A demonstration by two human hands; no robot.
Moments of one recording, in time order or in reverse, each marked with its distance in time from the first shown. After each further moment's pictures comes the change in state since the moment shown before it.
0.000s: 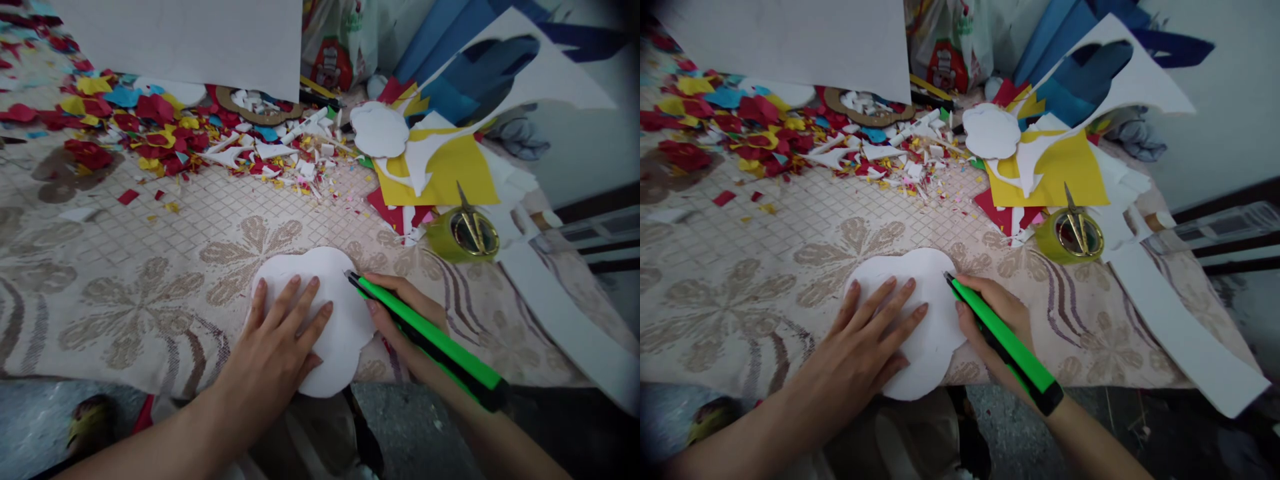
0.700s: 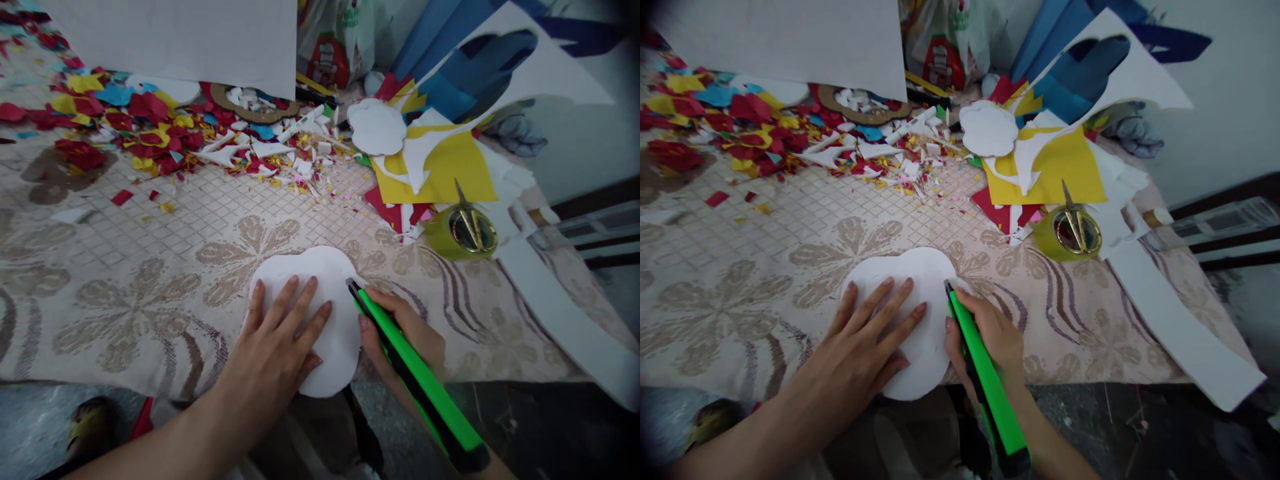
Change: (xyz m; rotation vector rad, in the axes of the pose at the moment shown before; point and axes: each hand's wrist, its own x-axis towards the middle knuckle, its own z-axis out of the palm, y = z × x) left_hand 0.000 0.001 -0.001 0.033 -0.017 0.004; right_hand -0.024 -0.010 0.022 -0.225 0.173 -0.093
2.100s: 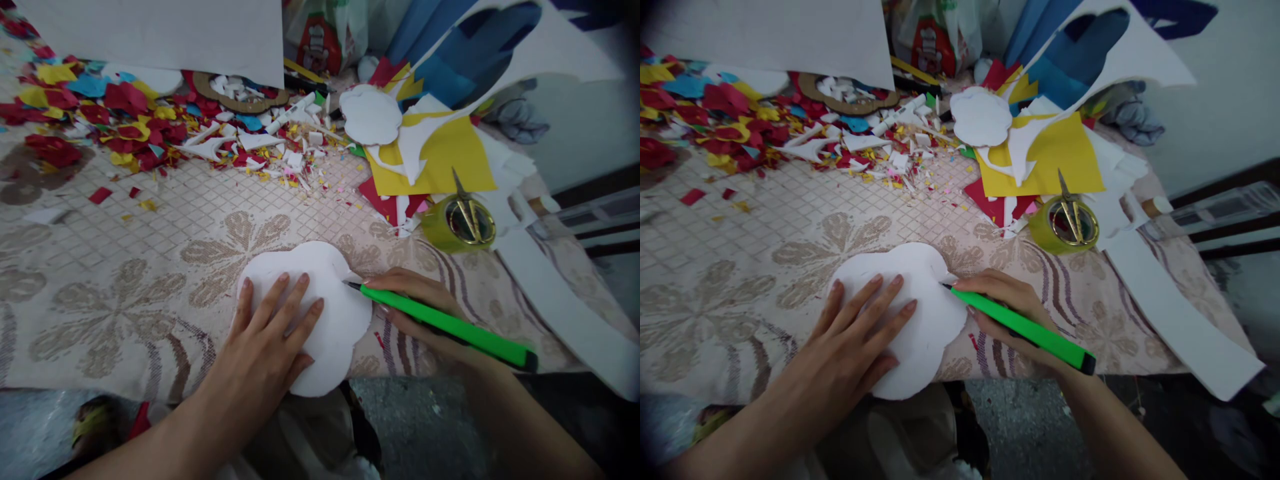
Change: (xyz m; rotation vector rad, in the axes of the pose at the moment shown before) left_hand -0.001 -0.003 -0.002 -0.034 -0.019 0.009; right_hand 0.042 0.063 -0.039 0.420 -0.444 -0.194
